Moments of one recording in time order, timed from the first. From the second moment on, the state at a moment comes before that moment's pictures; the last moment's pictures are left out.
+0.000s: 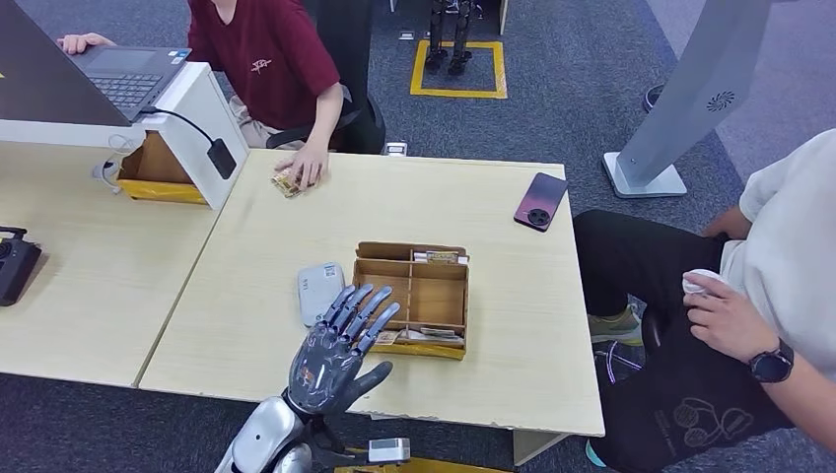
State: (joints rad) left arm 0.00 -0.15 -0.37 -1.41 -1.44 0.69 -0.55; right arm -0.05 0.24 -0.80 -0.21 1.35 -0.09 0.17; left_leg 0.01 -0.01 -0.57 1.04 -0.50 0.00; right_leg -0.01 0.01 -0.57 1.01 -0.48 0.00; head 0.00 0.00
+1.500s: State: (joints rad) left arm -0.06 -0.10 -0.43 -1.26 -1.48 0.69 -0.32; right arm -0.05 0.25 -0.80 -0.21 1.37 -0.08 0.19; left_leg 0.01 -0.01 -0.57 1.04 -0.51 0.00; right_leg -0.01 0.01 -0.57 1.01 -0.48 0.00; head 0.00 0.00
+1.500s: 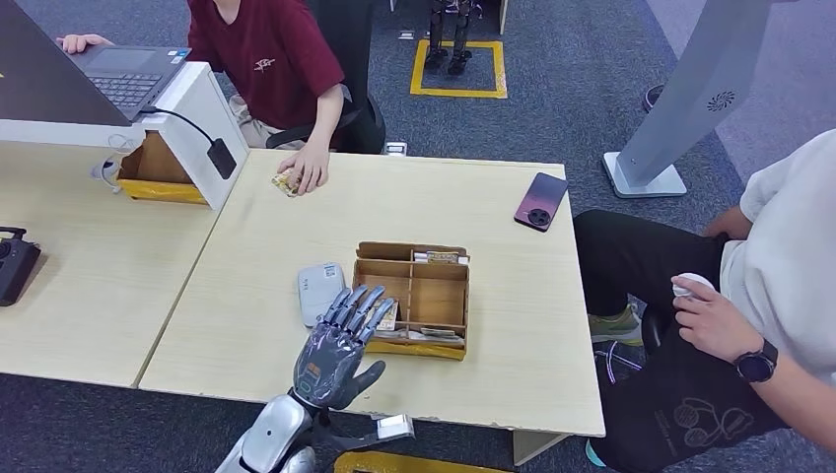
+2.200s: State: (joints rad) left arm -0.08 -0.10 -0.43 -1.25 -1.54 0.69 -0.20; right arm -0.05 0.25 -0.80 -0.21 1.38 -0.08 0.19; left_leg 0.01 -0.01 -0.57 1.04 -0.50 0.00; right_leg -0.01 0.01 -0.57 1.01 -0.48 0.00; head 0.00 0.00
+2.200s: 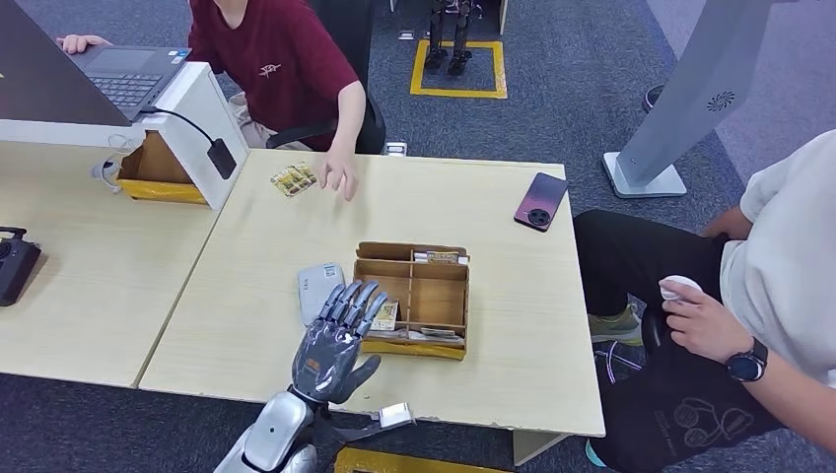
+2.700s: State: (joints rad) left arm -0.10 -0.11 -0.43 -1.25 -1.52 0.69 -0.19; right arm -0.05 0.25 -0.80 -0.21 1.39 -0.08 0.19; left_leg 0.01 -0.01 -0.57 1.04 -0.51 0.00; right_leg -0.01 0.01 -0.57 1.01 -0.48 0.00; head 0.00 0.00
